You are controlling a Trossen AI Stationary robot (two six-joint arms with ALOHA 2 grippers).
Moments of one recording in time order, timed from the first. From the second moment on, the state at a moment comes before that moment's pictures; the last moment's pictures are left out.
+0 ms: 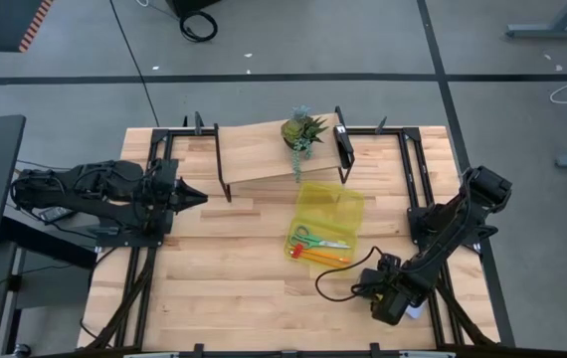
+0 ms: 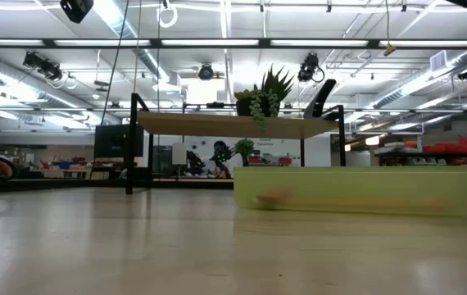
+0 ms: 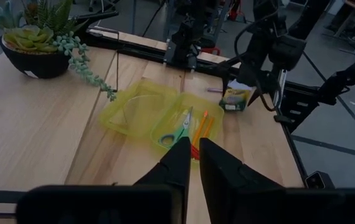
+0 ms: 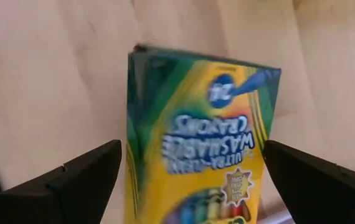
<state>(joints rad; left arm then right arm) -0.12 0.61 0.86 -0.58 -0.16 -0.28 0.88 1.62 0.90 -0.72 0.15 1.19</state>
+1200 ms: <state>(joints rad) -0.12 0.61 0.86 -0.58 -0.17 -0.28 0.88 1.62 0.85 -0.69 0.15 1.10</state>
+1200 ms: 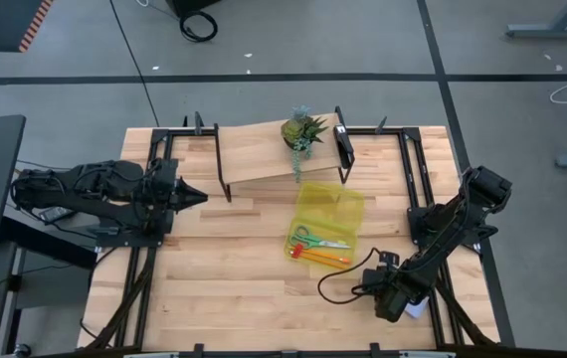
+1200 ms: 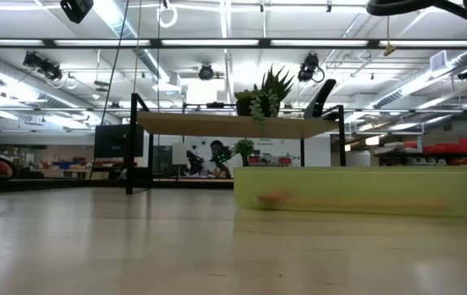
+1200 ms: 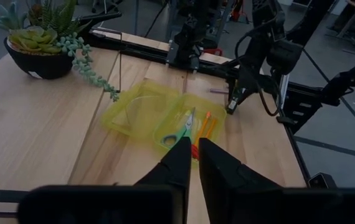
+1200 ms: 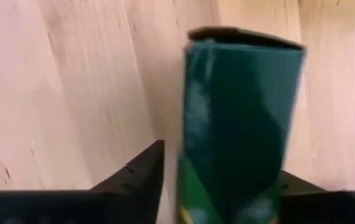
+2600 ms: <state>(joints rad) -0.12 0.61 0.86 -0.58 -0.18 -0.19 0.46 1.62 1.20 -1.04 0.32 0.73</state>
